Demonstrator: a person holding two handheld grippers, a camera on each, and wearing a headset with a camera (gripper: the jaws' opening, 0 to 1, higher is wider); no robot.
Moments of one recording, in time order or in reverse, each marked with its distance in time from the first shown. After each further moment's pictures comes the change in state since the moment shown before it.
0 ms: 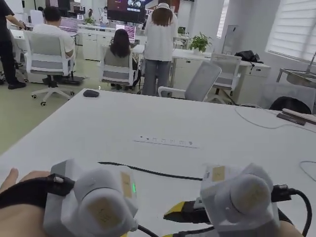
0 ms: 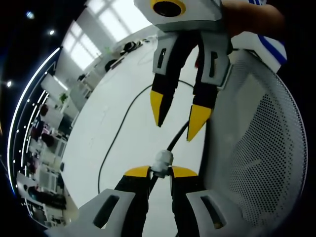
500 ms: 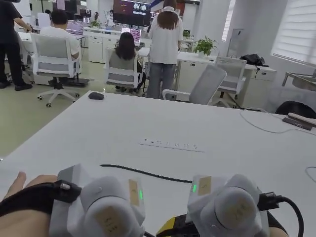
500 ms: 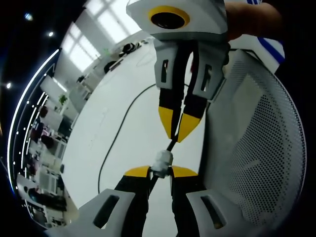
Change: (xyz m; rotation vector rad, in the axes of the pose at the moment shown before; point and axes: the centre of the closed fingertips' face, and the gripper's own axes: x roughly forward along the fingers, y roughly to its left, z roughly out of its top) left arm -0.001 -0.001 0.002 0.010 -0.008 -0.005; right arm 0.005 0.002 -0.017 -0.067 0.082 0.008
